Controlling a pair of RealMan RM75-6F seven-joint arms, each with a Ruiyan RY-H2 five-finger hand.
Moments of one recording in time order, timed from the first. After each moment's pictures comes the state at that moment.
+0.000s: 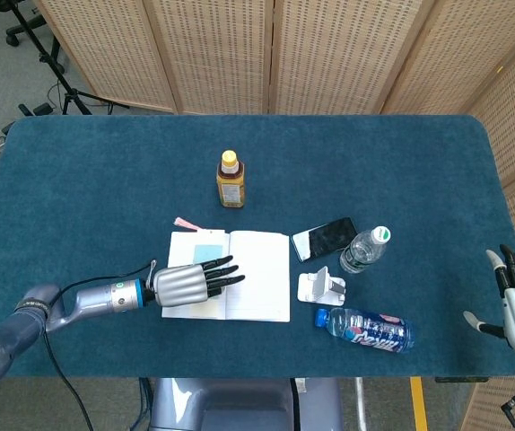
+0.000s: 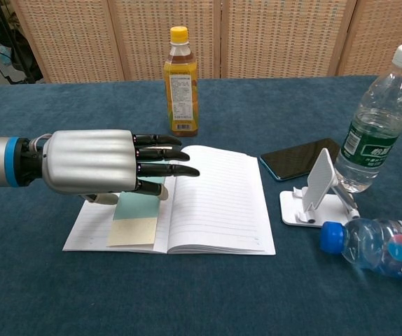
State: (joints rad) left arm -0.94 -1.68 0.25 -0.69 2.07 1.33 0.05; right arm 0.09 -1.12 0.11 -1.56 -1.39 1.43 -0.01
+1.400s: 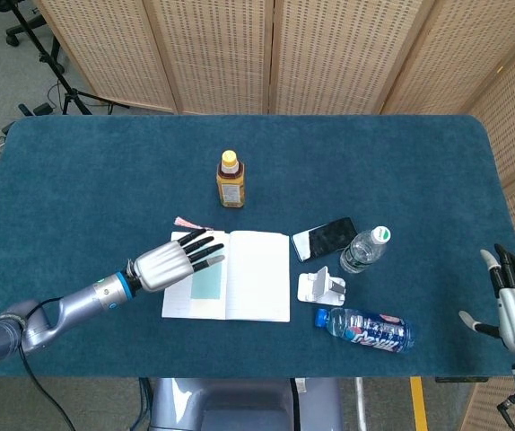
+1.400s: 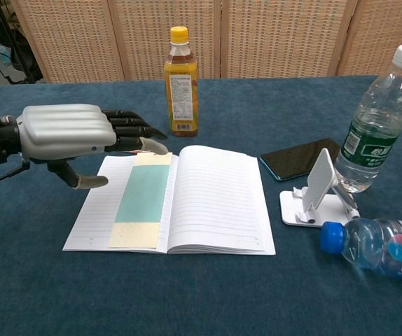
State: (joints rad) left arm -0.93 -1.43 0.19 -1.17 1.78 1.05 -0.06; right arm 0.09 -1.13 0.10 -1.56 -1.41 1.44 -0.02
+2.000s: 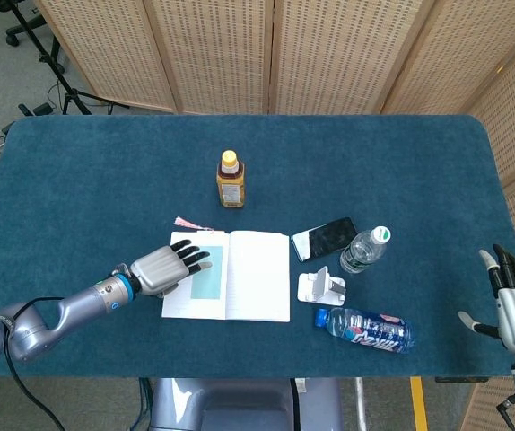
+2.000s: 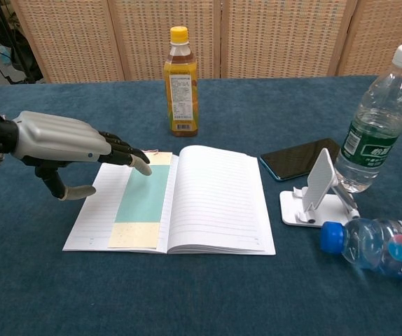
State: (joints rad) left arm -1.01 -1.24 0.12 -1.52 1.52 0.65 0.02; right arm 0.09 -1.13 0.10 -1.56 -1.41 1.44 -0.02
